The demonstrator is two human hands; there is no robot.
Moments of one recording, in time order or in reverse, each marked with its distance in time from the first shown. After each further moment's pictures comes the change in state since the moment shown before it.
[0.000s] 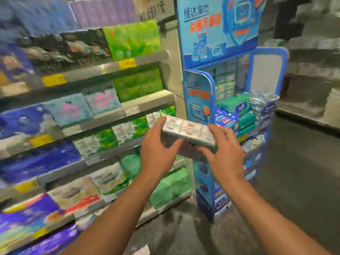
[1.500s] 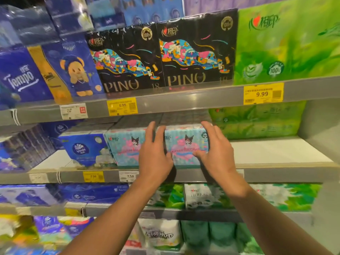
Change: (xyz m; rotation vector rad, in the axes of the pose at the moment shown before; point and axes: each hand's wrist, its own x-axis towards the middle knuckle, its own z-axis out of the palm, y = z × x) left_hand 0.339 -0.311 -0.145 0.735 0.325 -0.244; right_hand 0.300 -0.151 0.501 0.233 -0.435 -0.386
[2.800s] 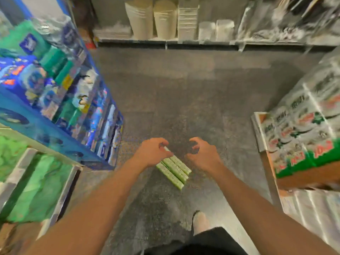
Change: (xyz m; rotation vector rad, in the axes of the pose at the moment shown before) left_hand -0.750 0.340 -0.126 -0.261 -1.647 1.129; right_hand -0.921 -0.108 -0.404 -0.148 0.378 1.661
